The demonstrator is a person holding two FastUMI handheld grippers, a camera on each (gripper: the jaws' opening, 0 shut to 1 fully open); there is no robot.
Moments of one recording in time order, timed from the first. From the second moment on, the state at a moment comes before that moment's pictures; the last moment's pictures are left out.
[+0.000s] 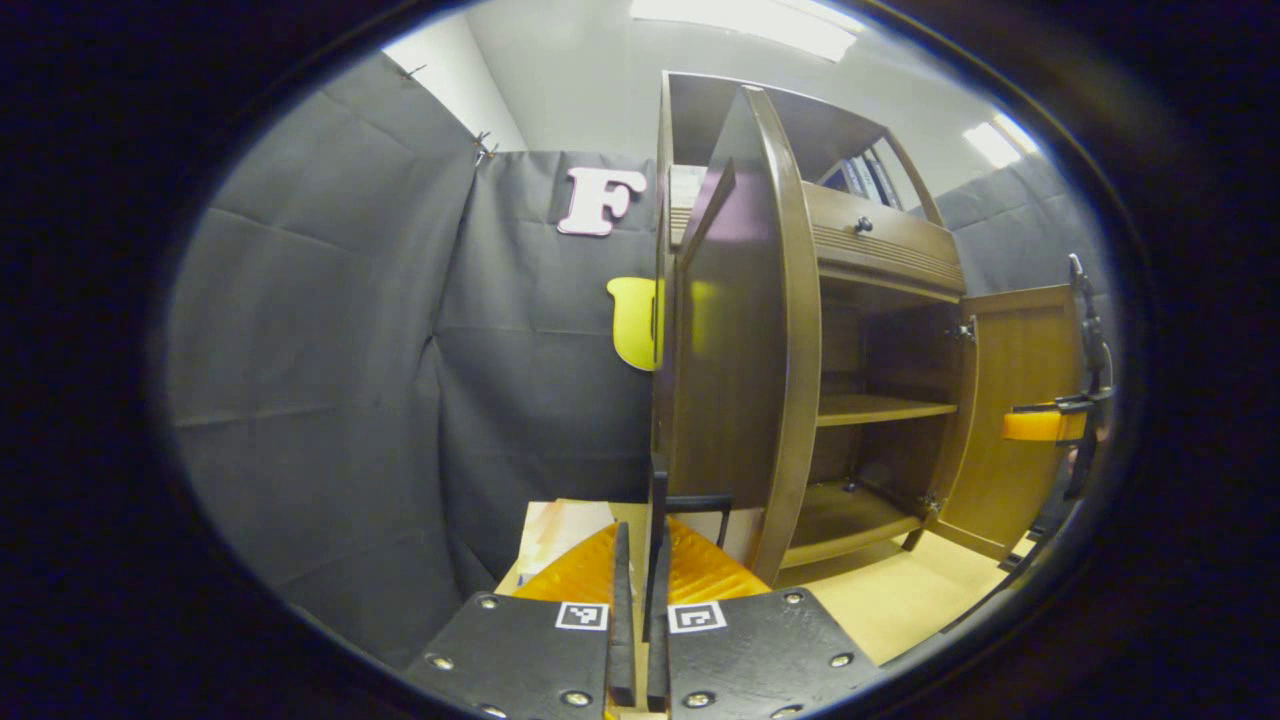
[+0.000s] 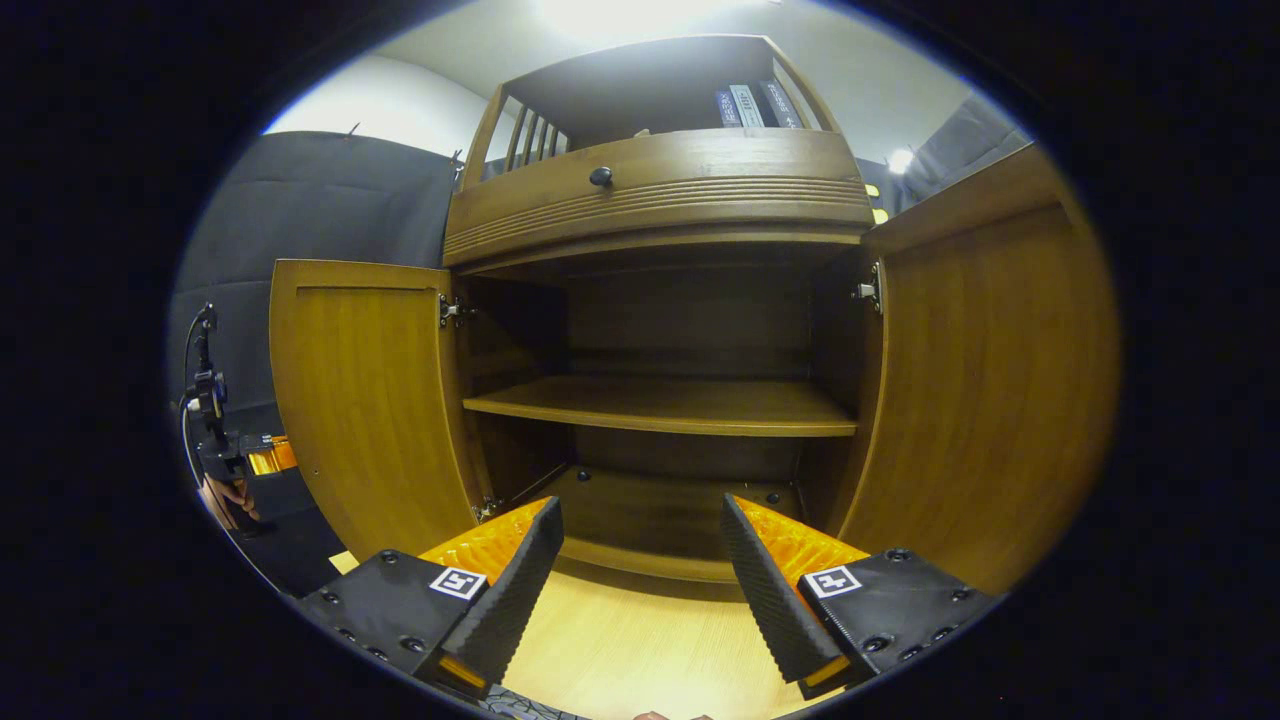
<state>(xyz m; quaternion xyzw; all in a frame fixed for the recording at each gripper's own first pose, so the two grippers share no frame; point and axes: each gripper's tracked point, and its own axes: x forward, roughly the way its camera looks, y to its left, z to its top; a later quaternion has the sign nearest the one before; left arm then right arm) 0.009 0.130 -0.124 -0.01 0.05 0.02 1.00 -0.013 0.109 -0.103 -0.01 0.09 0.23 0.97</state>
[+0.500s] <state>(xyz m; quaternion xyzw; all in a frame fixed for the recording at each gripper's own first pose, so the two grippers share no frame) -0.078 0.179 -0.103 -0.08 0.02 0.16 0.98 -0.027 0.077 -0.091 -0.01 0.09 0.24 0.97</state>
